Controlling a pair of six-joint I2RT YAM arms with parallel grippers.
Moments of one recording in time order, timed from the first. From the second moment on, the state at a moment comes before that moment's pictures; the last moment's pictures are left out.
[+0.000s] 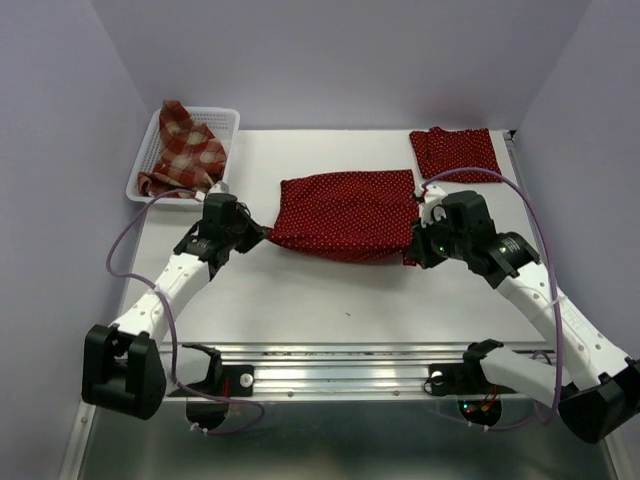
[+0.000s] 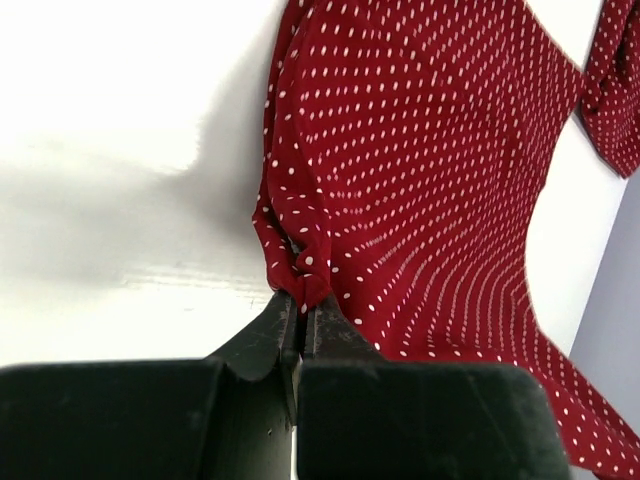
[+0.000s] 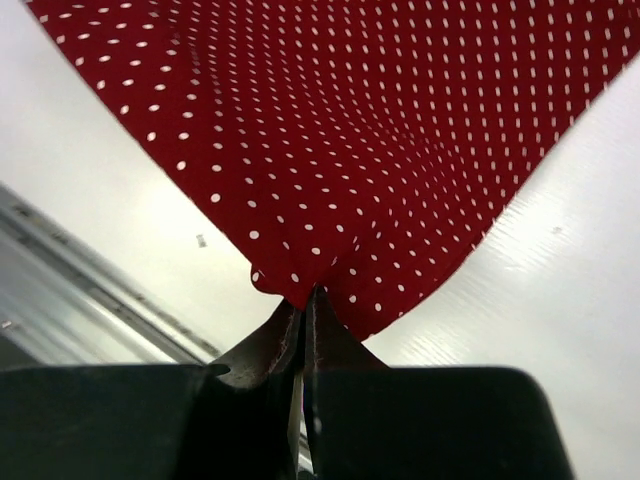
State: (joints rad) left arm -0.27 1.20 0.77 -0.27 0.07 -0.86; right arm 0.46 1.03 1.02 -0.74 -0.18 0.07
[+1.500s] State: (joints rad) left arm -0.28 1.96 1.73 -0.60 -0.07 -0.79; right arm 0.29 1.62 1.41 -0.68 0.11 -0.03
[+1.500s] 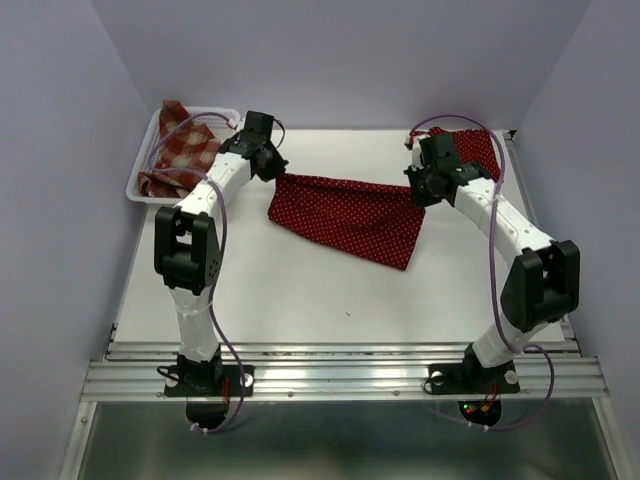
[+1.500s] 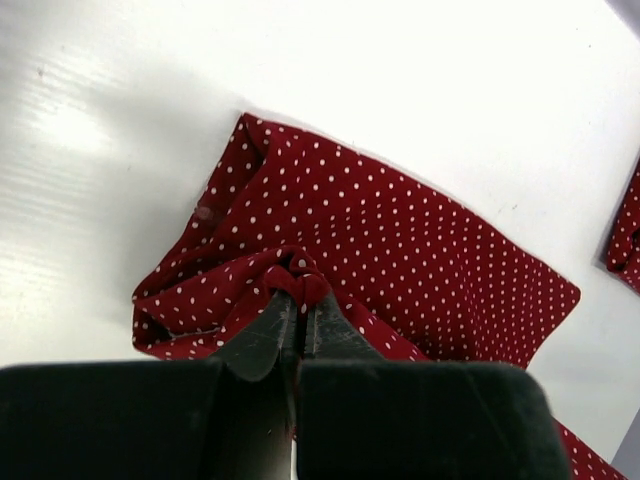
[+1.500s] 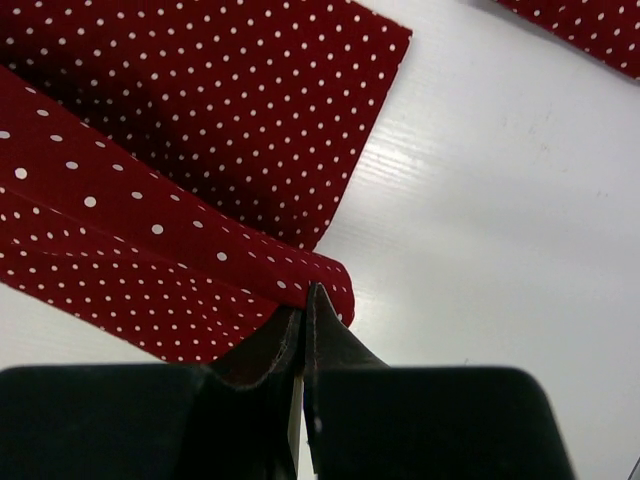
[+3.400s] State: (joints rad) left arm -0.30 2.19 1.90 -0.49 0.04 -0.64; right arm 0.30 1.87 1.40 -0.39 -0.24 0.22
